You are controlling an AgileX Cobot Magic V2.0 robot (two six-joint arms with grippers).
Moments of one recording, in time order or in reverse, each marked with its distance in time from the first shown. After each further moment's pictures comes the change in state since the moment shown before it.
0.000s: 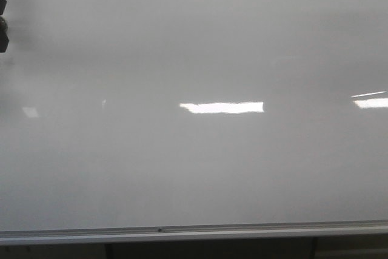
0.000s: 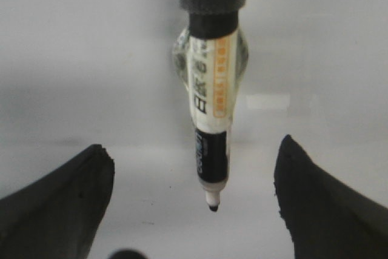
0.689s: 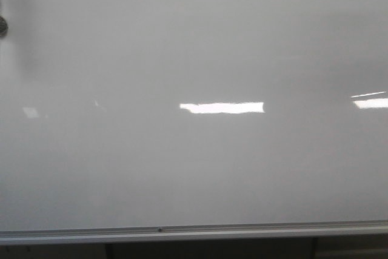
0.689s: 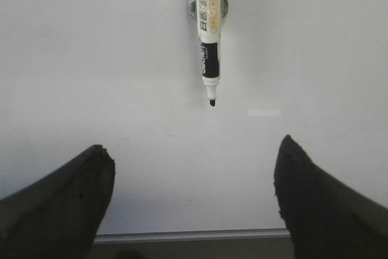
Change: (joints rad) left arm 0.000 -0.414 0.134 0.029 0.211 0.004; right arm 0.000 0.000 0.000 -0.002 0.000 0.000
